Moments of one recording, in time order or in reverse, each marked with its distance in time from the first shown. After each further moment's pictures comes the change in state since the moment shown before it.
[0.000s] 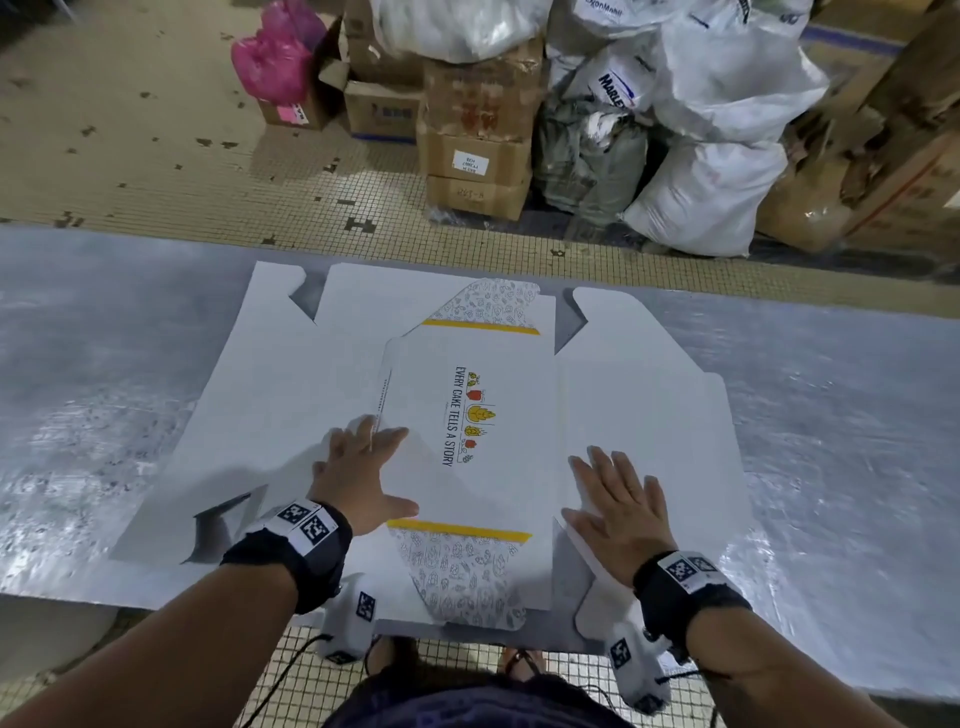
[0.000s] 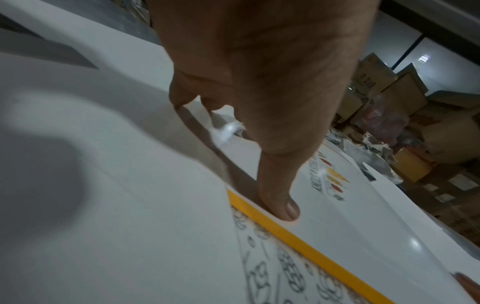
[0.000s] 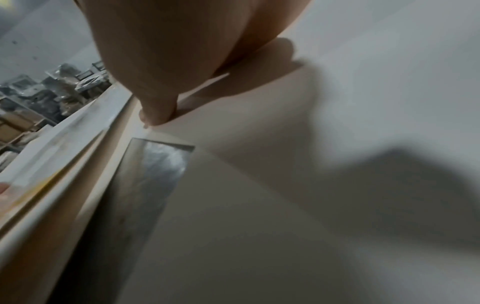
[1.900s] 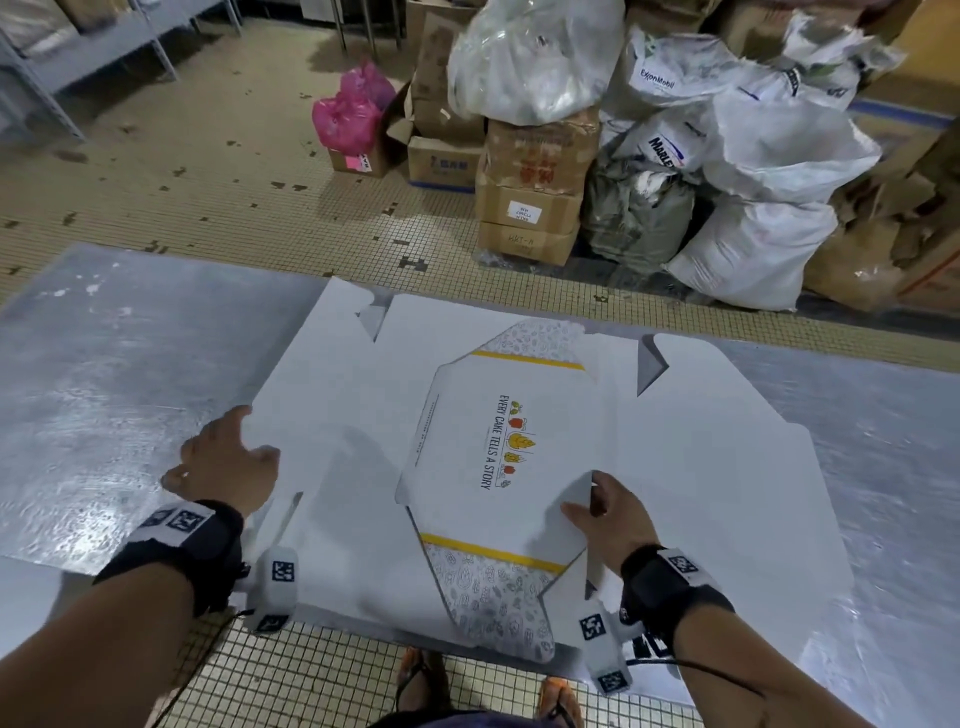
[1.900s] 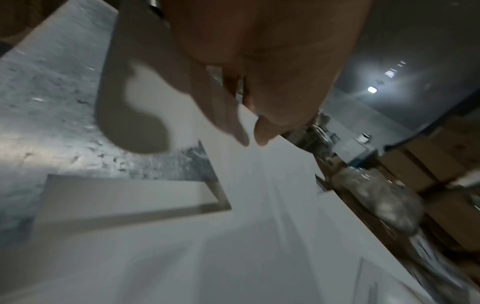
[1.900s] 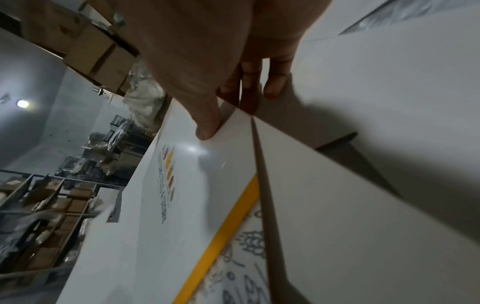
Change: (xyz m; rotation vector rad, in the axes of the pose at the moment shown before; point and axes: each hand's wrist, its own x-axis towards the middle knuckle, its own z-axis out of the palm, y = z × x) left_hand -0.043 -0.168 -0.095 -0.258 0.591 -0.507; right_hand 0.042 -0.111 -0.008 0.827 0.180 0.130
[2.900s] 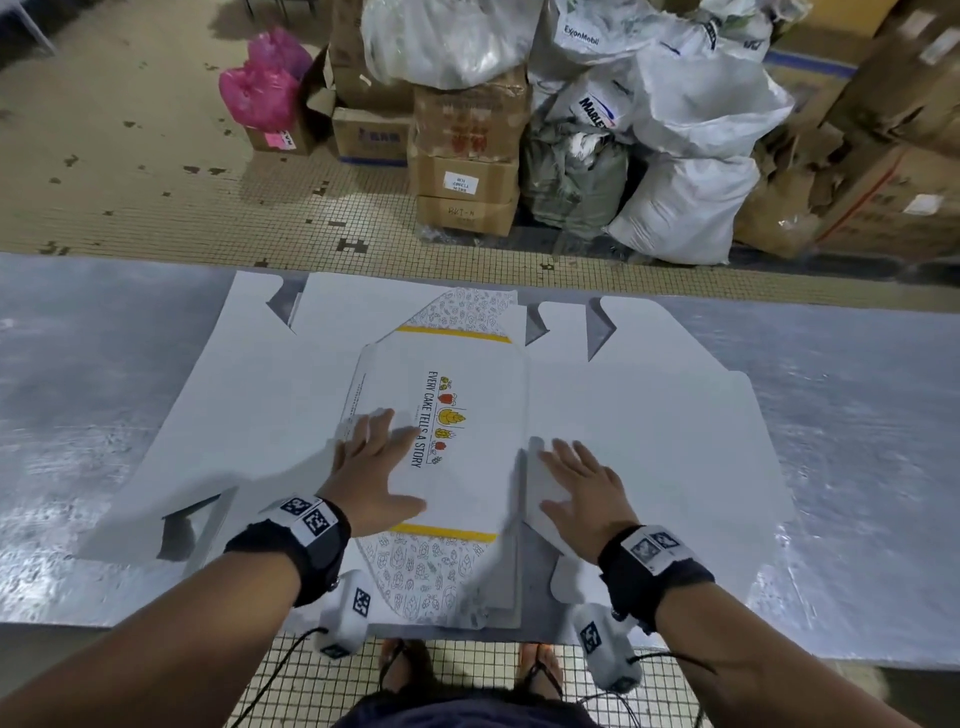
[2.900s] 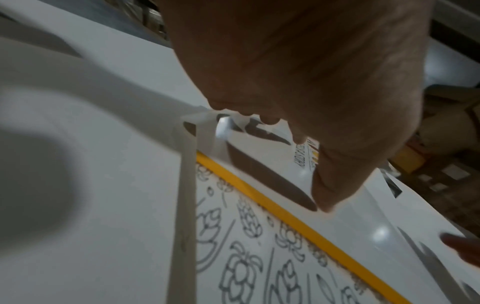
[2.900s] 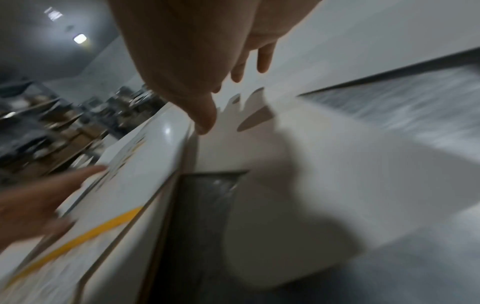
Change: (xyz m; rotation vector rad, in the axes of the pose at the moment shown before) left_hand -0.074 0.106 0.092 0.185 -0.659 0.712; right_hand -0.026 0.009 -0.031 -0.687 -0.116 -0.217
